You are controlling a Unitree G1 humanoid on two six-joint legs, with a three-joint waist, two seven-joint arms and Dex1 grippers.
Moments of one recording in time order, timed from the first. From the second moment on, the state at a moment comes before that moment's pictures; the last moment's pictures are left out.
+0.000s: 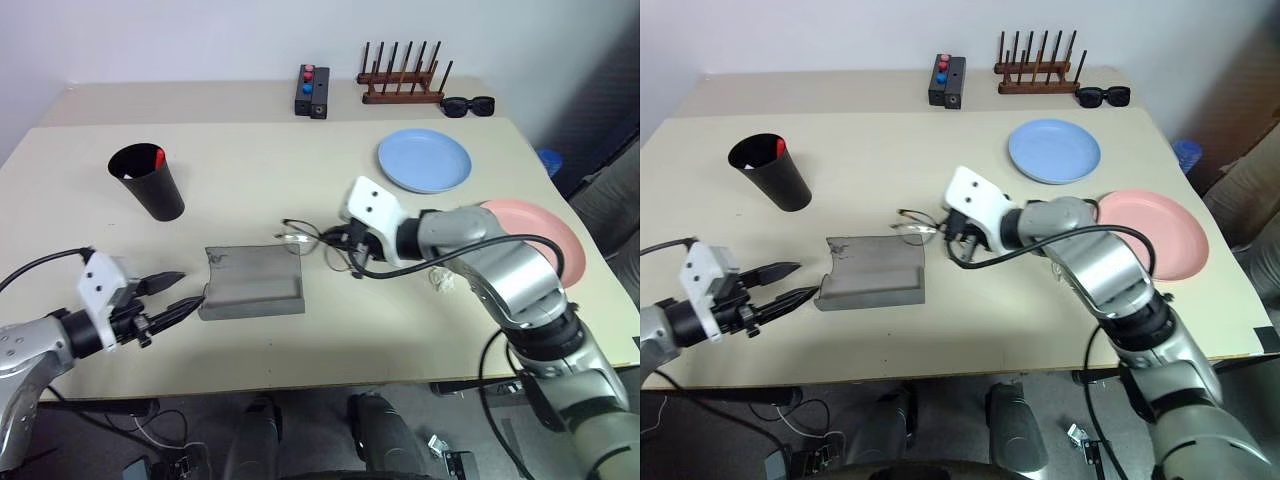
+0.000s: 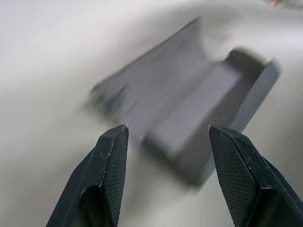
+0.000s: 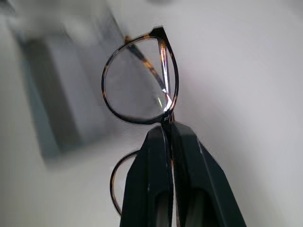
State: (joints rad) left arm 0.27 0.80 0.48 -0.37 -0.54 0.40 -0.94; right arm -0.80 -0.49 0.37 -0.40 0.27 0.98 0.74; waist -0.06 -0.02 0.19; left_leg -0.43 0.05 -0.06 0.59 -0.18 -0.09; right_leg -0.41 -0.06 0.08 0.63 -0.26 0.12
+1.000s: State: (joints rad) left arm 0.33 0.75 0.53 -0.41 -0.56 0.37 -0.94; right arm -0.81 -0.31 0.61 -0.17 0.15 0.87 0.79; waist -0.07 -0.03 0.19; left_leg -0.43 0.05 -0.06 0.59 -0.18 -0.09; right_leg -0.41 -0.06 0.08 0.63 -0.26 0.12
